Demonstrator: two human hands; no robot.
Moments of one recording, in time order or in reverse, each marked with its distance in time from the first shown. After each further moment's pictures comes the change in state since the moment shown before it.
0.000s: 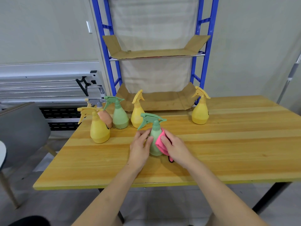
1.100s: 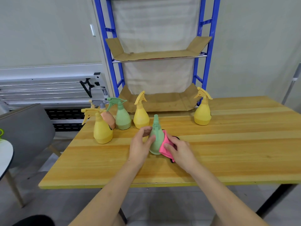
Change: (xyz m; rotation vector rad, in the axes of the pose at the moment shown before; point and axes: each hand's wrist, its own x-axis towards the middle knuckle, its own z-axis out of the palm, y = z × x) left_hand 0.008 0.018 -0.009 -0.103 0.070 -0.043; right_hand -0.008 0.025 0.004 0.007 0.055 0.016
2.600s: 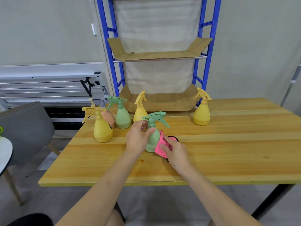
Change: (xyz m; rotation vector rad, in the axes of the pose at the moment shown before) left_hand 0.022 0.022 -0.013 0.241 0.042 -0.025; right_hand -0.001 -0.006 0.023 -0.088 0.102 0.037
